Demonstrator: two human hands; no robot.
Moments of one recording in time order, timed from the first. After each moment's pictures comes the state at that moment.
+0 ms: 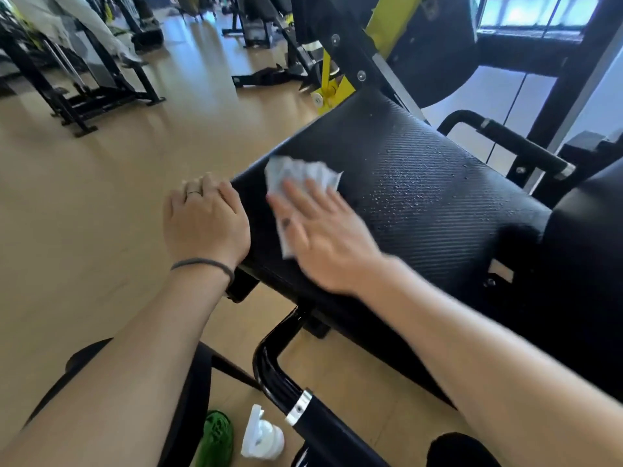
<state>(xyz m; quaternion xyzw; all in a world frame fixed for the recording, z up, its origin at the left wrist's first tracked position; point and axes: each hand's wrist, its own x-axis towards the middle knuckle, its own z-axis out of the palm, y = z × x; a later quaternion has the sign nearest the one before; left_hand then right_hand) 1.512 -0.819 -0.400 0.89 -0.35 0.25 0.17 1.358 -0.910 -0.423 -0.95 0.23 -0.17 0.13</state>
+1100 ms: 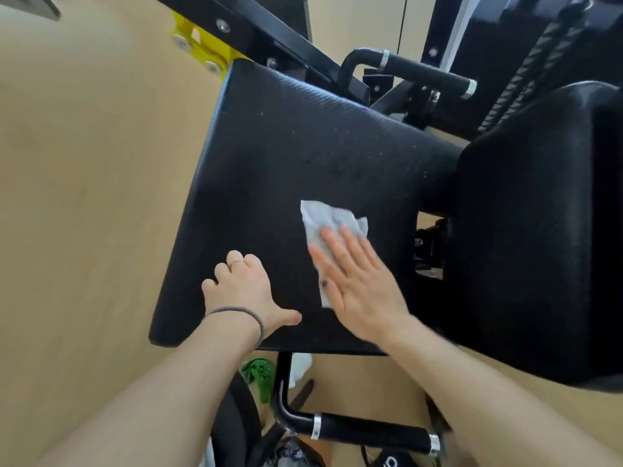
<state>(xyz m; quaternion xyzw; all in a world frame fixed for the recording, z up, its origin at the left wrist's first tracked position) 1.434 -0.898 -0.328 0.78 -0.51 -0.14 -0.33 1.259 -0.914 -0.445 -0.87 0.45 -0.06 0.20</state>
